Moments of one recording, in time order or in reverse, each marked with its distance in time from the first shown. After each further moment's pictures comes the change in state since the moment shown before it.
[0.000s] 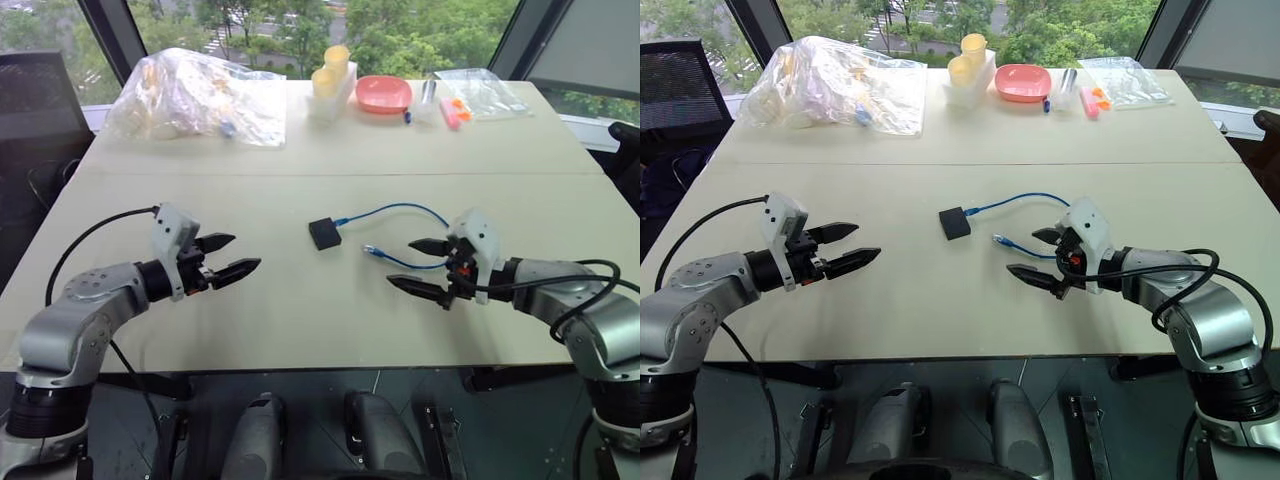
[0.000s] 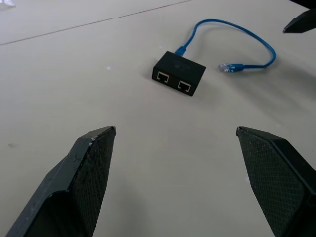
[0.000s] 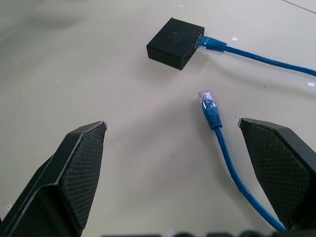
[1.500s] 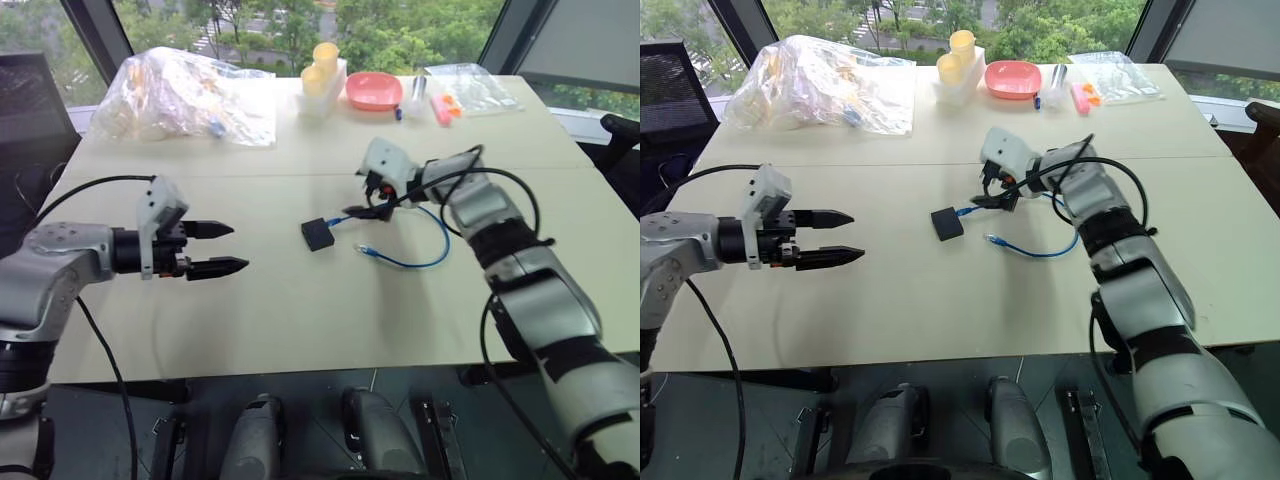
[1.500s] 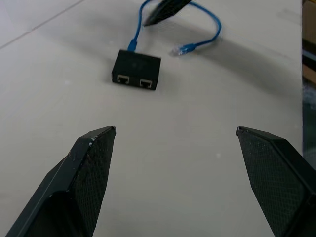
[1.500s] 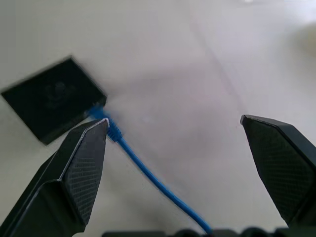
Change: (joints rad) left arm -0.183 0.251 -0.071 0.138 0.014 -0.007 -0.339; right arm -0.924 0.373 0.460 1.404 -0.604 -0.756 0.223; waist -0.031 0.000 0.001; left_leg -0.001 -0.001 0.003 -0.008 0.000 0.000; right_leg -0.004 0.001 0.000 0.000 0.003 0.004
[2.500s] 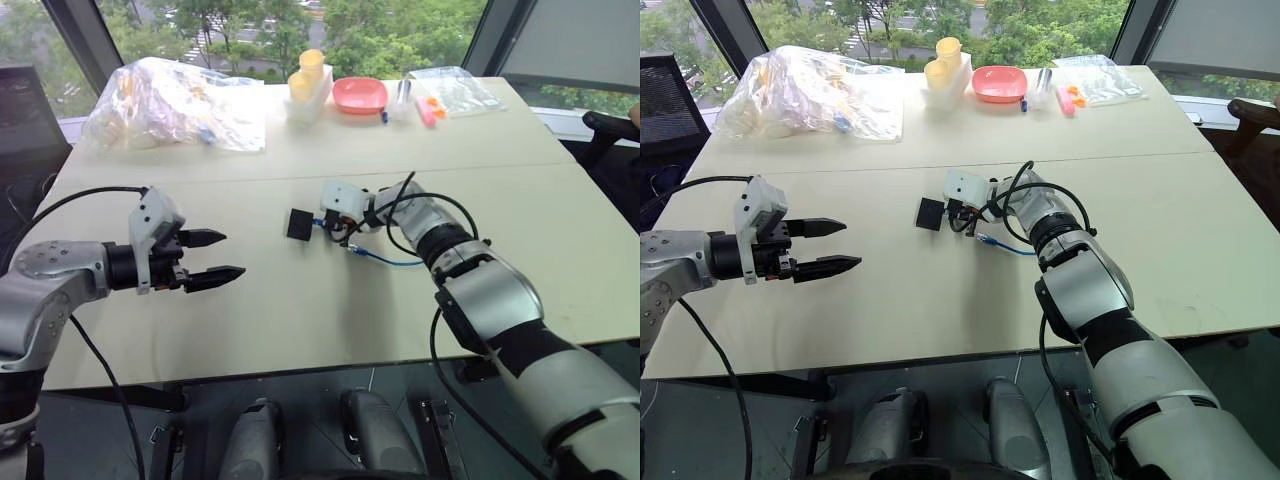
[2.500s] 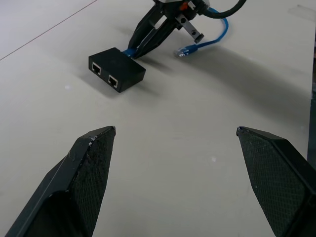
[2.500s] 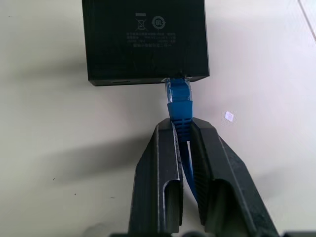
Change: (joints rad) left arm 0.127 -0.021 0.083 -0.156 -0.036 0.039 0.124; right arm -0.066 0.200 -0.083 0.320 -0.232 -0.193 -0.083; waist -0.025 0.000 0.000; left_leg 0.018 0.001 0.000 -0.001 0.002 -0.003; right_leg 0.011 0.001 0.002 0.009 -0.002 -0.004
